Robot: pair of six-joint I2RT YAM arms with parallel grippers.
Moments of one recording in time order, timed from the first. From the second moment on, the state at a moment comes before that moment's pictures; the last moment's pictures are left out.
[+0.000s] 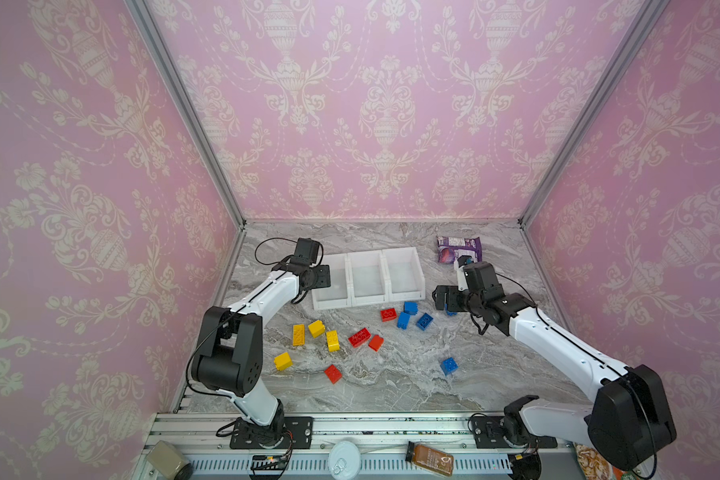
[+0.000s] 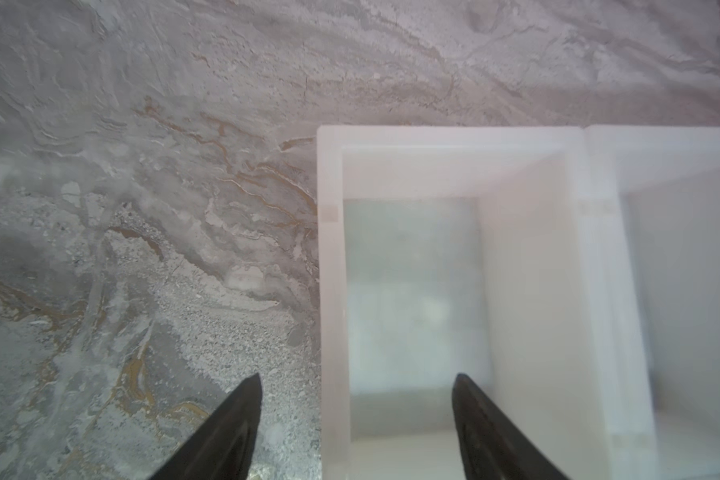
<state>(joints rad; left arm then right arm) -0.21 1.60 1.11 -0.43 -0.09 -0.32 0.39 1.25 0.84 -0.46 0.02 0.38</state>
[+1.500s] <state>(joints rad) -0.21 1.35 0.87 -0.25 0.20 -0.36 0.78 1.34 0.69 -0.78 0.13 0.66</state>
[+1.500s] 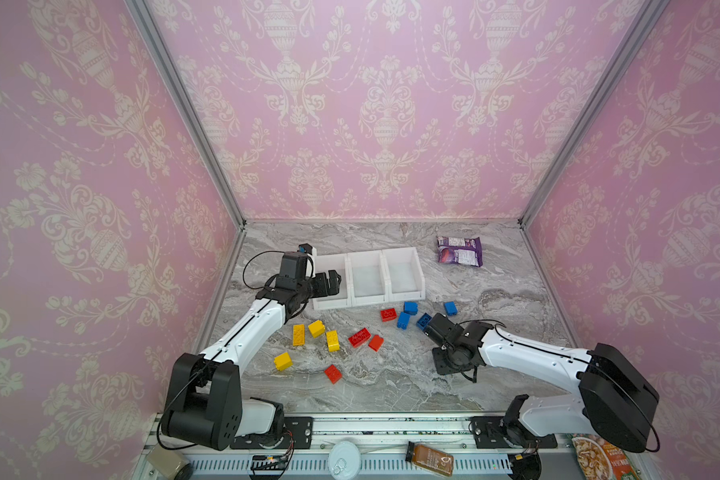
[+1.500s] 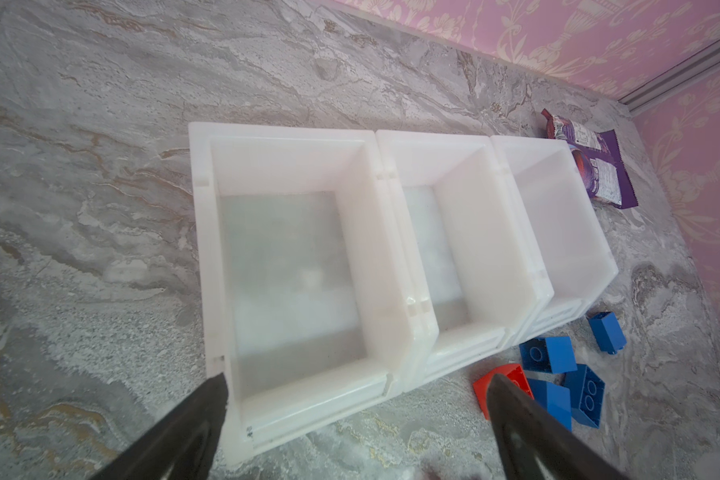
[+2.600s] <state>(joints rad) -0.21 1.12 0.62 -0.23 0.23 -0.49 0.59 1.72 1.40 -0.69 0.16 0.35</state>
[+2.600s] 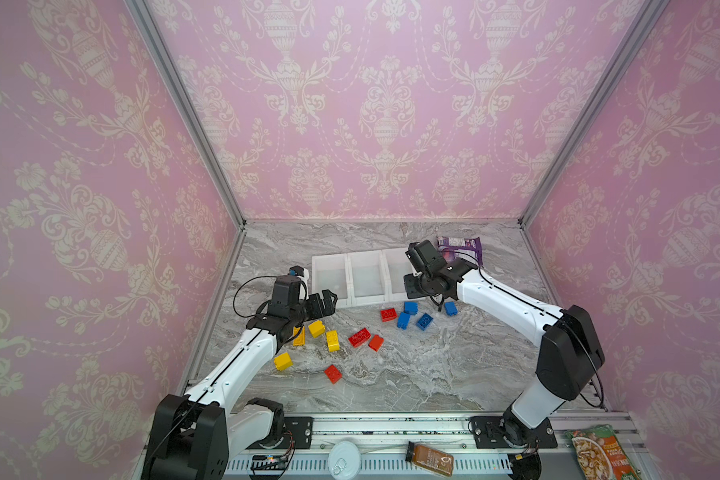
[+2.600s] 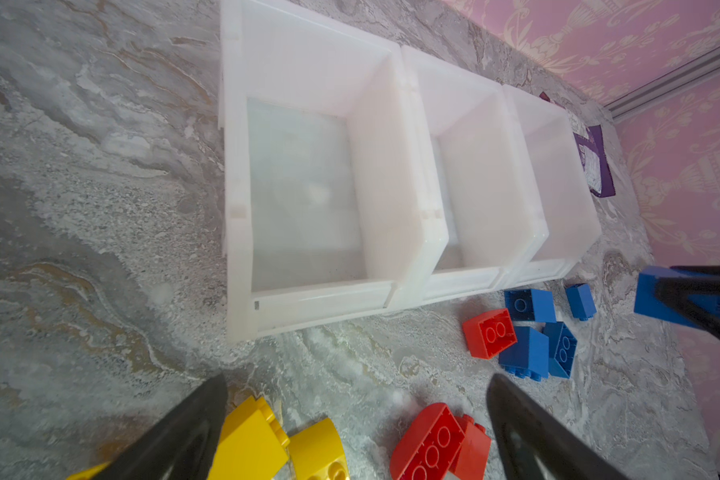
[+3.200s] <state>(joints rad) -0.21 1.05 0.57 -0.34 0.13 -0.55 0.54 2.09 1.67 -0.68 0.11 0.29</state>
